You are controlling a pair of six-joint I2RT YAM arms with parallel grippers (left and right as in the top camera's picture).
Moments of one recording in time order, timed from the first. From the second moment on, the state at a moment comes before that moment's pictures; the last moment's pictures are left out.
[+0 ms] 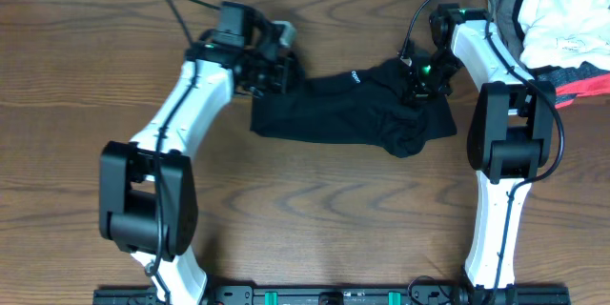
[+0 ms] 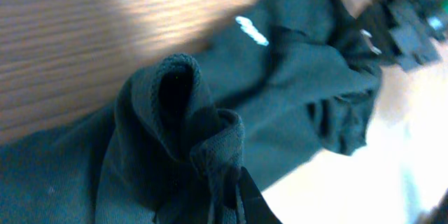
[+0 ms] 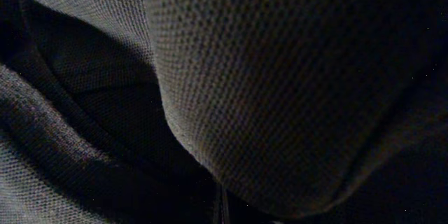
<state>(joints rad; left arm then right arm) -0.26 1.89 1.43 -0.62 0.56 -0.07 0.05 2.41 1.92 -1.25 -0.37 -0.17</state>
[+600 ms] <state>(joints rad) -0.45 1.89 1.43 -0.50 0.48 -0.10 0.05 2.41 1.92 -1.25 -0.37 -0.17</state>
